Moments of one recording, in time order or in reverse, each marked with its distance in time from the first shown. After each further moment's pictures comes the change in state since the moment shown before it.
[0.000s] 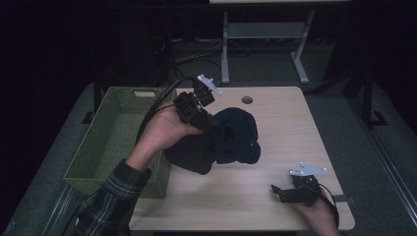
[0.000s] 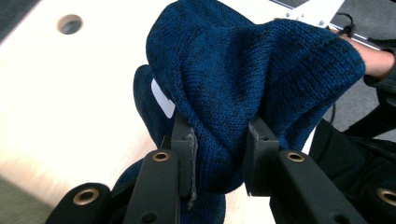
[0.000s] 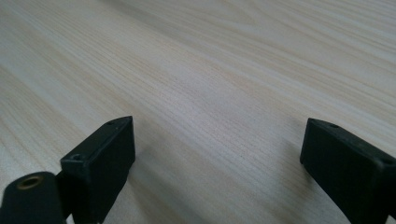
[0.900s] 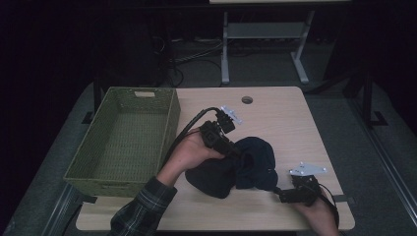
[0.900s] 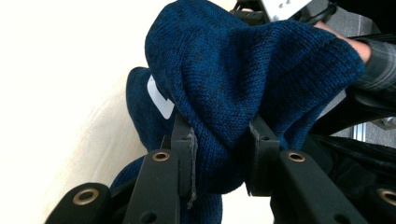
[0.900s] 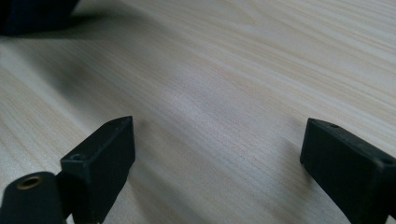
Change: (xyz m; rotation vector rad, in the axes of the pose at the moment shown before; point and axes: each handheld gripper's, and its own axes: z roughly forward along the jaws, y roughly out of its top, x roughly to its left) left arm -0.004 -0.017 0.096 0.004 -0.184 -0.044; right arm 0.000 0.000 0.000 0.000 0.000 0.000
